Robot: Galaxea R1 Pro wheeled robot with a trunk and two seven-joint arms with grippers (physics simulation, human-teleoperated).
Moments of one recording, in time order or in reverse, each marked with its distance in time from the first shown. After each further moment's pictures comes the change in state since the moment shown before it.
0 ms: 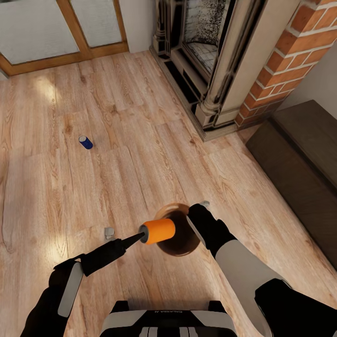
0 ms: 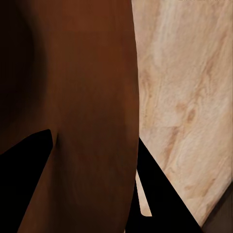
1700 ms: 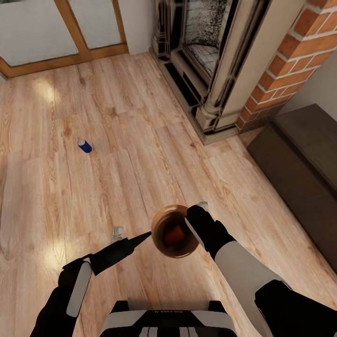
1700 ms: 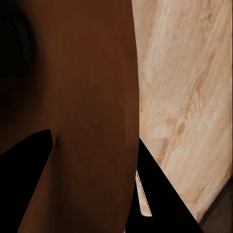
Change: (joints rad) left arm -0.001 -0.048 -0.023 0.004 -0.003 -0.016 0.119; right arm 0.007 0.000 0.040 -0.009 0.000 0.000 0.004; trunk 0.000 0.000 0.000
